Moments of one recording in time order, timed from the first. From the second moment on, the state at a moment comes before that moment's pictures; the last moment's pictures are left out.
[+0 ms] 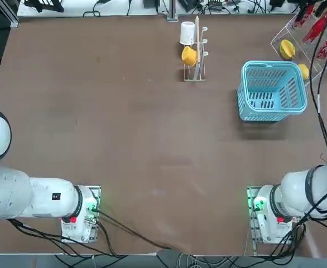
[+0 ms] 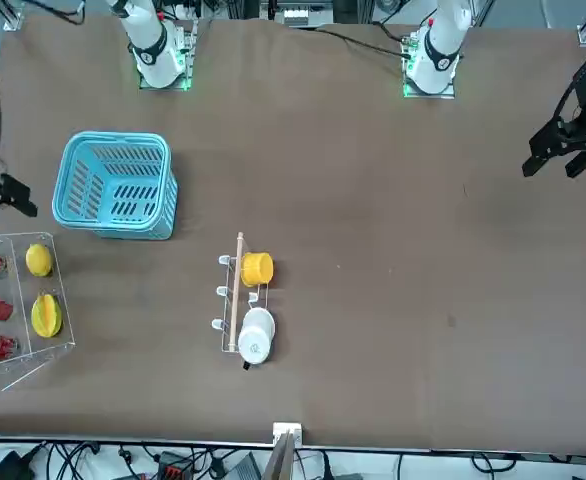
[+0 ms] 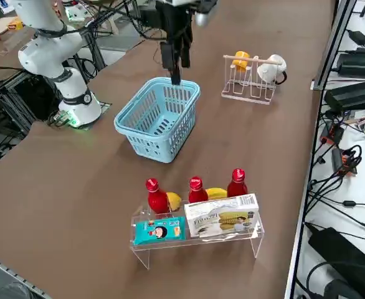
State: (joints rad) arm -0.16 0.11 0.02 -1.59 -0.03 1.72 -0.21
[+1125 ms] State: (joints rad) arm 0.00 -0.07 -0.03 -1.63 0.00 1.54 -0.02
